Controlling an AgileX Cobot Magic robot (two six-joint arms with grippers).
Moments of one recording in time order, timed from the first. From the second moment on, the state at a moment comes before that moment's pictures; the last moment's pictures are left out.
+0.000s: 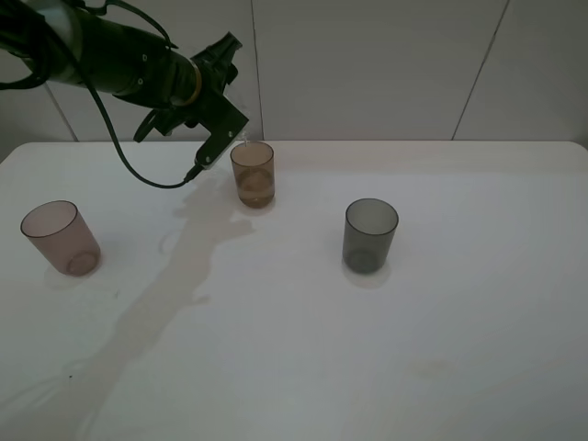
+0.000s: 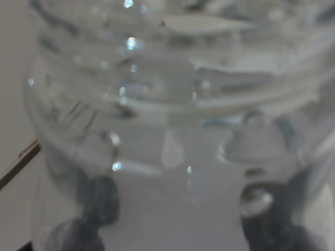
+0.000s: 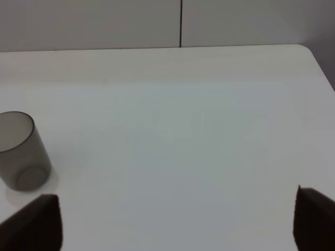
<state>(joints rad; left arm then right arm) -0.46 2.06 -1.37 1.63 0.21 0.46 -0.10 0.01 -0.52 0.00 1.06 -0.01</state>
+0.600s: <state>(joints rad) -0.46 2.06 -1.37 1.72 0.17 0.47 -0.10 0.01 -0.52 0.00 1.06 -0.01</state>
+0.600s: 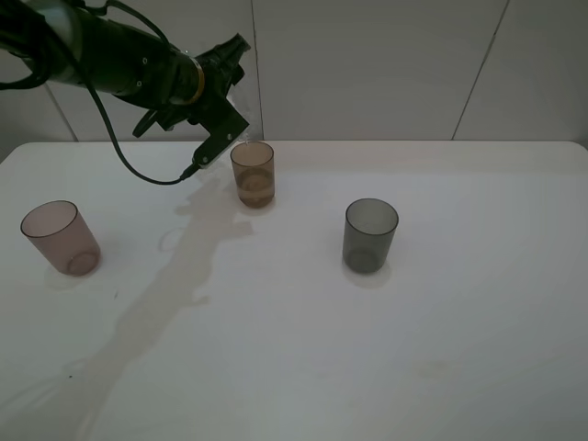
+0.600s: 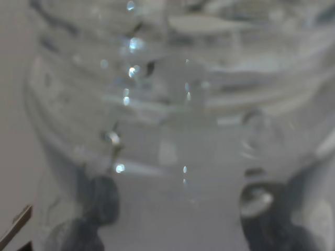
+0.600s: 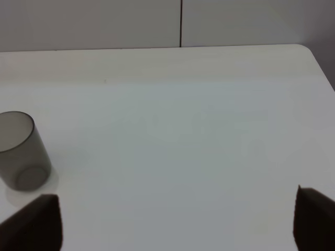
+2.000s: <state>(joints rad) -0.46 1.88 -1.34 0.62 0.11 -0.13 -0.10 0.01 -0.52 0.00 1.06 -0.01</state>
